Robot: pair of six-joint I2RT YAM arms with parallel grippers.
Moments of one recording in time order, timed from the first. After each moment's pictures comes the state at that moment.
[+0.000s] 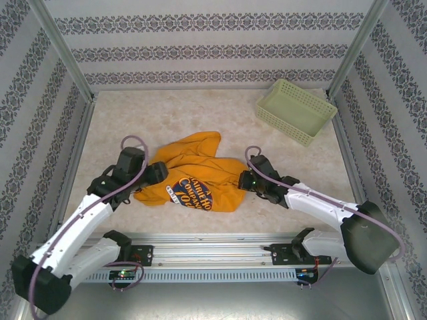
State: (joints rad) left arm -0.45 0.91 0.81 -0.67 -0.03 -0.63; right arm 0.65 1.22 0.58 -0.20 0.02 0.81
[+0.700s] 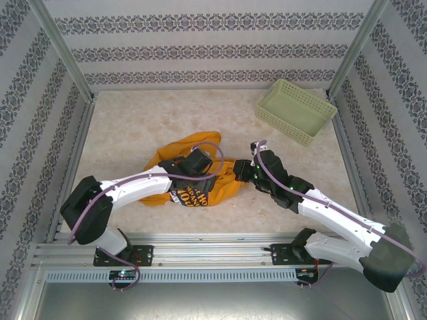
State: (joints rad) left arm -0.78 1.56 1.00 -0.51 -0.19 -0.43; right arm 0.72 1.02 0.67 -0.20 0.04 0.79
